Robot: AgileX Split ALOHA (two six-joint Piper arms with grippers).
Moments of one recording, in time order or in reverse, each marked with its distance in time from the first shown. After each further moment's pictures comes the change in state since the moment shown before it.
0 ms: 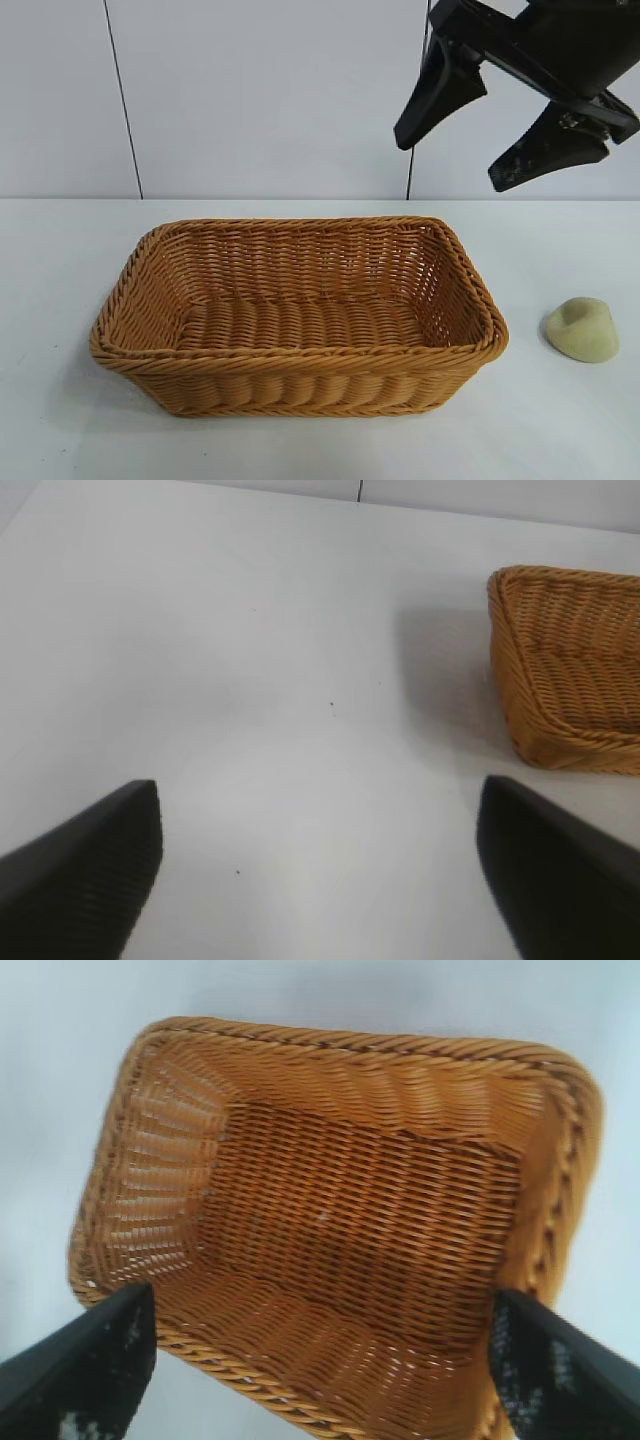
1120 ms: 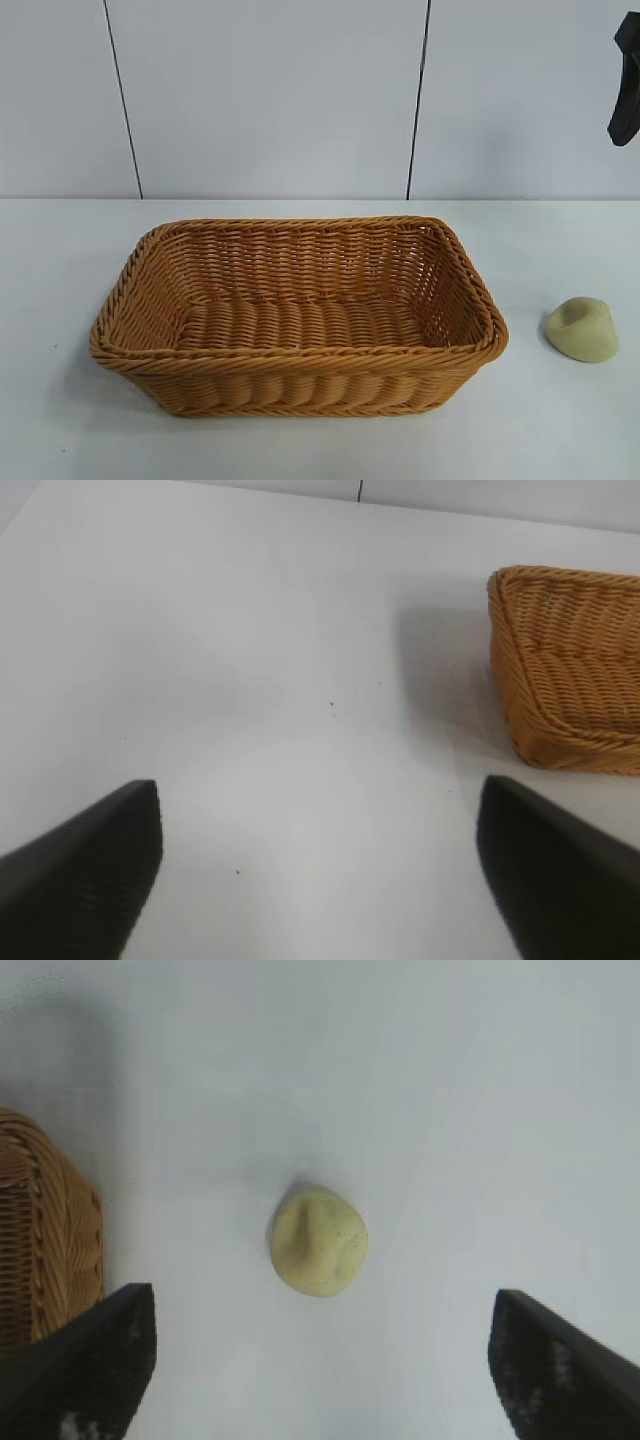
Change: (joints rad) left arm 0.000 0.000 0.000 0.000 0.000 0.000; right arm -0.287 0.000 -0.082 -0.324 0.118 0.135
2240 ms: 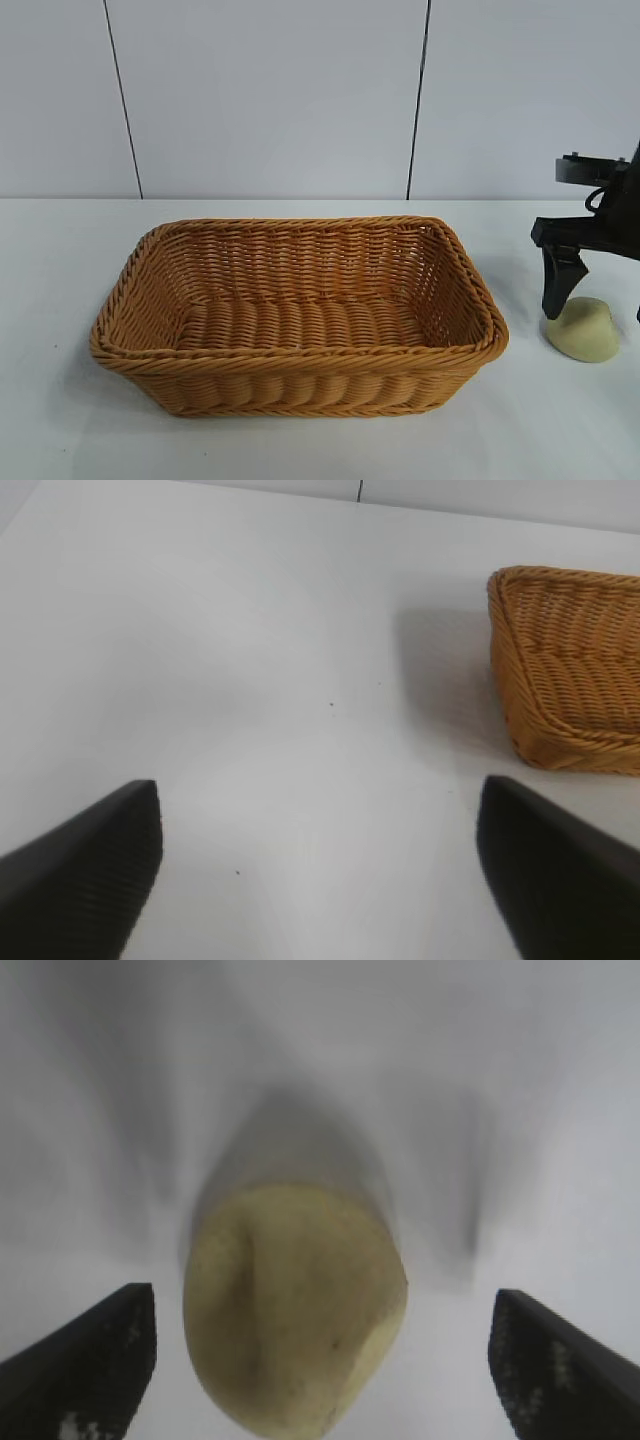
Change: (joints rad) left arm 0.000 0.000 0.000 0.000 0.000 0.000; right arm 0.000 0.512 -0.001 0.058 -0.138 -0.038
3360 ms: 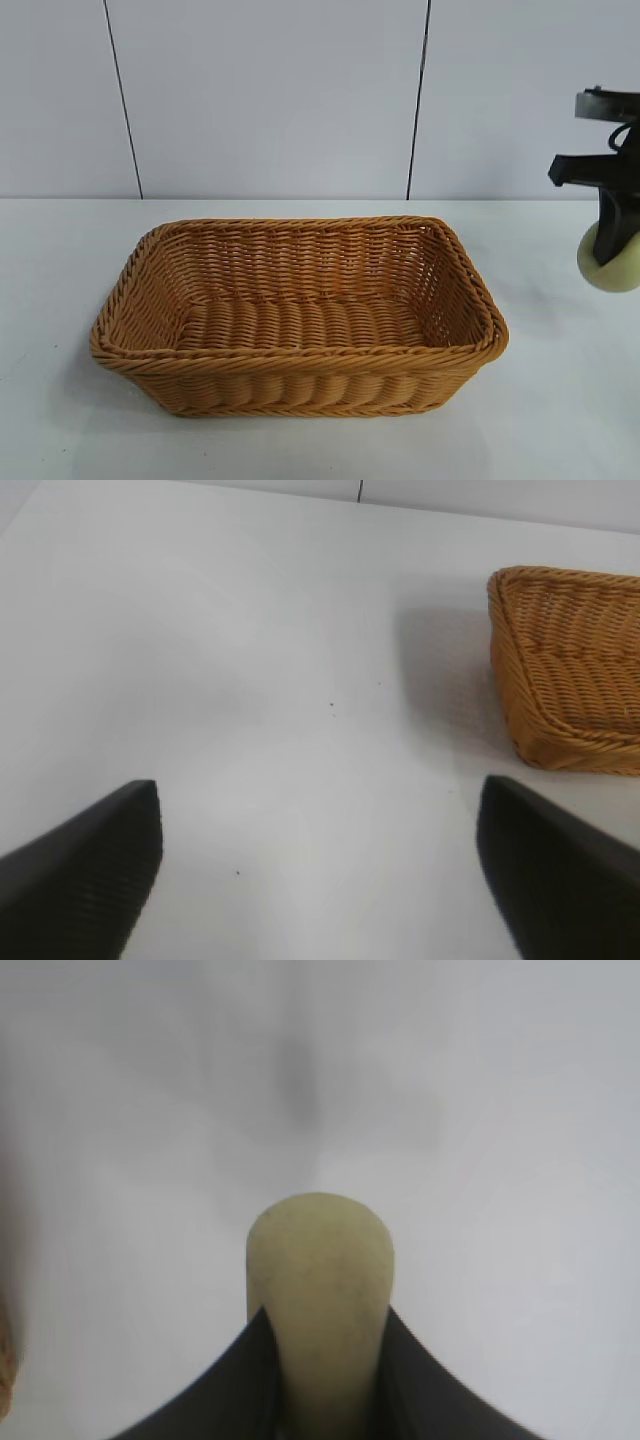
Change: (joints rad) left arm 0.000 0.000 0.000 0.000 0.000 0.000; right arm 0.000 -0.250 -0.003 0.000 0.088 -0.007
